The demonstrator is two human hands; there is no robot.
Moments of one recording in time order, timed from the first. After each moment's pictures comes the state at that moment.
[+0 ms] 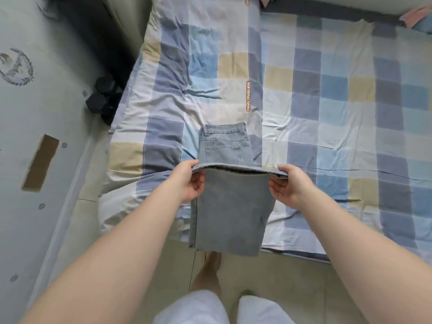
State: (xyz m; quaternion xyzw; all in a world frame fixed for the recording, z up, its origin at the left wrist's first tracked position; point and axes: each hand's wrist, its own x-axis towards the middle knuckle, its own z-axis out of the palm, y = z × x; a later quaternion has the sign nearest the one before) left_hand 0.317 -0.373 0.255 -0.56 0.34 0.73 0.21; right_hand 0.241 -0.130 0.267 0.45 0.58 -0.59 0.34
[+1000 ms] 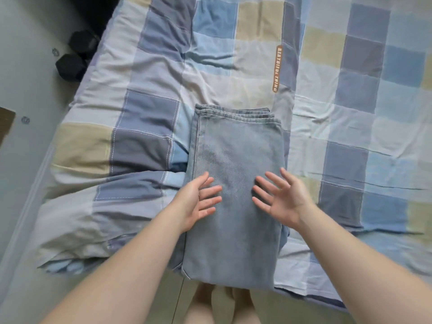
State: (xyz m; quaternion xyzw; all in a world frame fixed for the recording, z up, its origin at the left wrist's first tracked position) left_hand 0.294 -0.361 0.050 -0.52 0.37 0.73 0.25; right_hand 0.192 -0.148 0.039 0.42 0.46 -0.65 0.44
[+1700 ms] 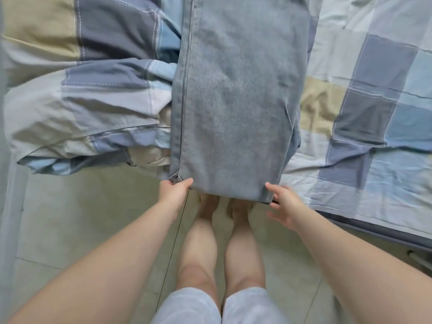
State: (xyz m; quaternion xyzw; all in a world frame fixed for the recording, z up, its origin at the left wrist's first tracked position) left_hand 0.510 -0.282 -0.051 -0.69 0.47 0.50 0.21; right_hand 0.403 -0.028 -0.060 0.45 0.61 -0.39 0.52
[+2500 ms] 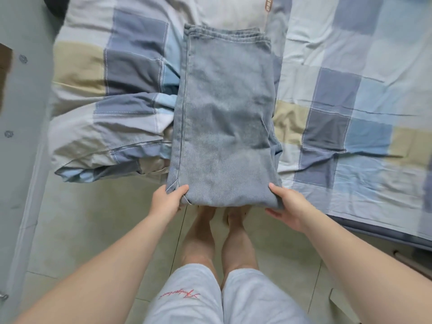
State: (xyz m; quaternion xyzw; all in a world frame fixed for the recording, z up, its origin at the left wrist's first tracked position) left_hand 0.510 -0.277 0.055 -0.61 0.55 0.54 0.17; right_hand 0.377 -0.011 0.065 0.40 0.58 -0.49 0.51
